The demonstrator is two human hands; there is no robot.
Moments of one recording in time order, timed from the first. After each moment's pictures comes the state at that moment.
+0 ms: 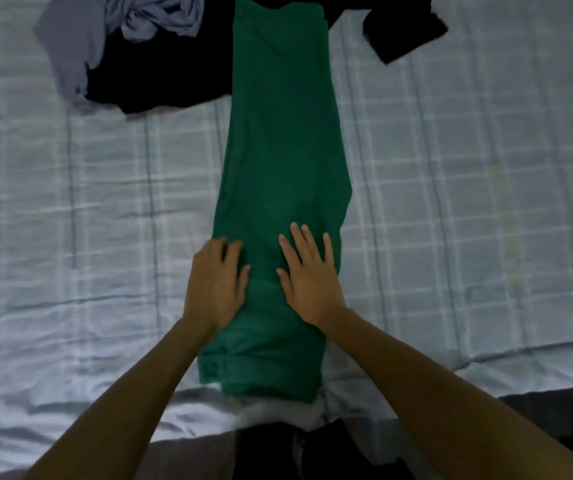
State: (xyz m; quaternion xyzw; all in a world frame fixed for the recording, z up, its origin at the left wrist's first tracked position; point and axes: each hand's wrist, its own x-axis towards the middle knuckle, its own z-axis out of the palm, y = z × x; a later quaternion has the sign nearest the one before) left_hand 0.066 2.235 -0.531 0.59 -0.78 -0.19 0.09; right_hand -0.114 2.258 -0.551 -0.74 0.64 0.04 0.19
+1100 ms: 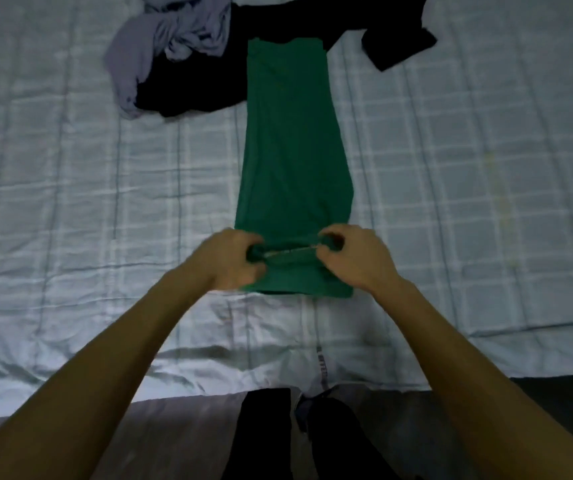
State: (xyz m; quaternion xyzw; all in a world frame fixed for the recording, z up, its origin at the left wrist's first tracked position) left_hand 0.057 2.242 -0.435 0.53 -0.78 -0.32 -0.08; right_hand -0.168 2.280 -0.444 -0.57 0.71 -0.11 0.40
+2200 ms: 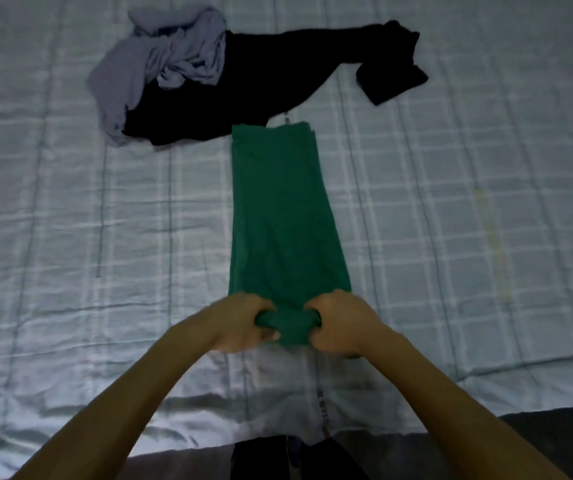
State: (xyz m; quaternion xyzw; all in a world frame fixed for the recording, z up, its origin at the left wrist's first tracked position) left_hand 0.055 2.241 -0.447 0.44 -0.73 -0.50 -0.18; right_hand -0.149 2.280 -0.455 -0.70 0.58 0.07 0.41
